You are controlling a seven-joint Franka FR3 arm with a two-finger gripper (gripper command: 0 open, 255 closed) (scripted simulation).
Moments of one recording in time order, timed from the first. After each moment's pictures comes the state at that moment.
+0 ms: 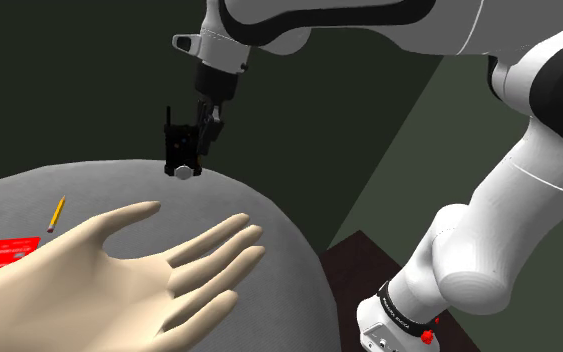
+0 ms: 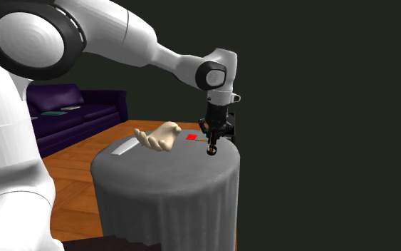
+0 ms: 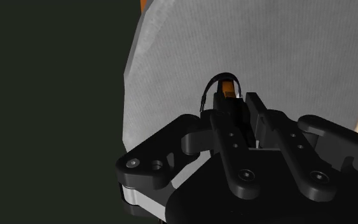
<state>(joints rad) 0.39 0.03 0.16 -1.87 0.19 1.91 -0.80</state>
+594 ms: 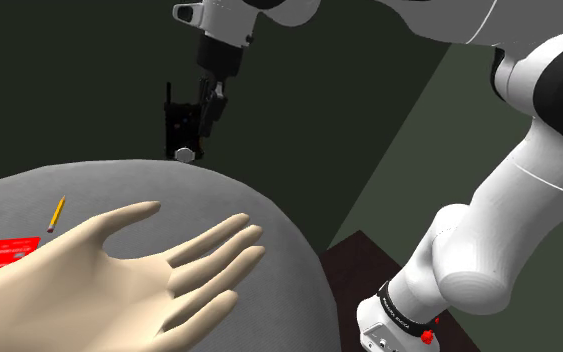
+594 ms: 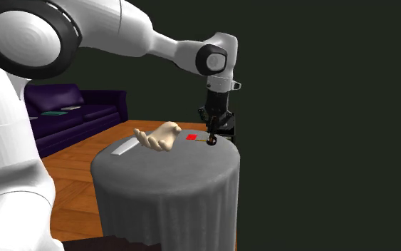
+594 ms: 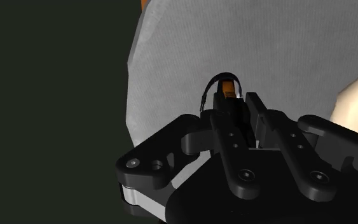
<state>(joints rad) 0.39 0.02 0.15 -1.77 0.19 1.80 -0.78</state>
